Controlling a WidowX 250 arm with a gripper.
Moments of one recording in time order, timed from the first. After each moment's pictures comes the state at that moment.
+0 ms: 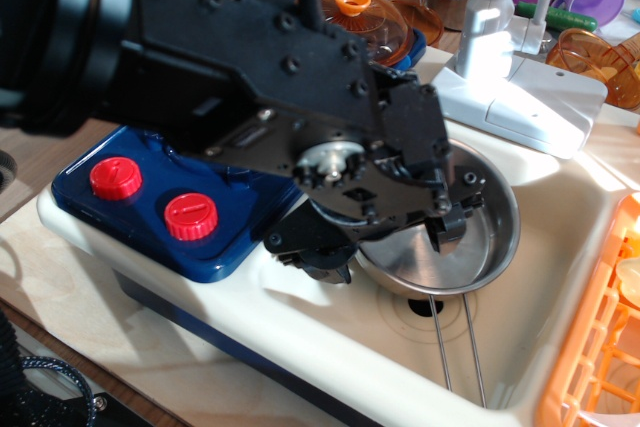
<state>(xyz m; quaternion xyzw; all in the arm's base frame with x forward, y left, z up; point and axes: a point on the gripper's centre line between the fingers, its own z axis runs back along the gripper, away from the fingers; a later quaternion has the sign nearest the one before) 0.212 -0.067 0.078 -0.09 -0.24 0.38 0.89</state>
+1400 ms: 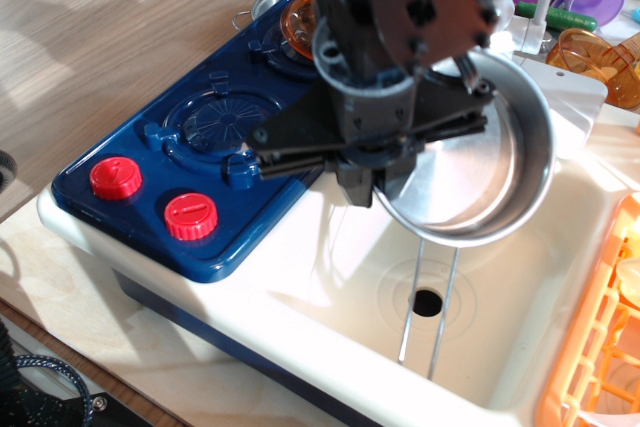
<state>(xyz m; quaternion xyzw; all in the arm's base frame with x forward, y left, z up) 0.206 -0.059 0.127 -0.01 -0.18 0.36 0.91</state>
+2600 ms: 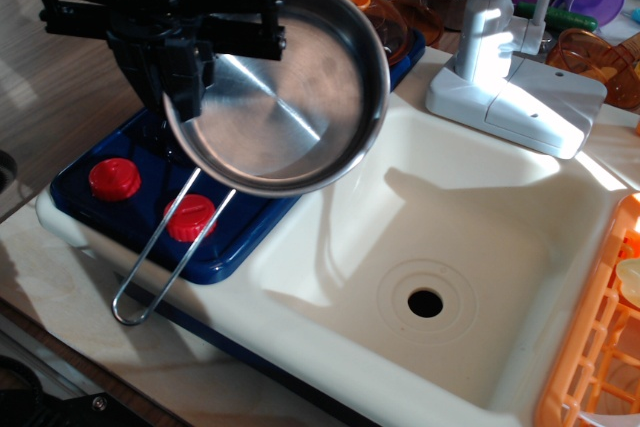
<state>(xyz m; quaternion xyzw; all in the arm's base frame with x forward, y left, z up) 0.176 0.038 0.166 0.03 -0.11 0.21 0.97</state>
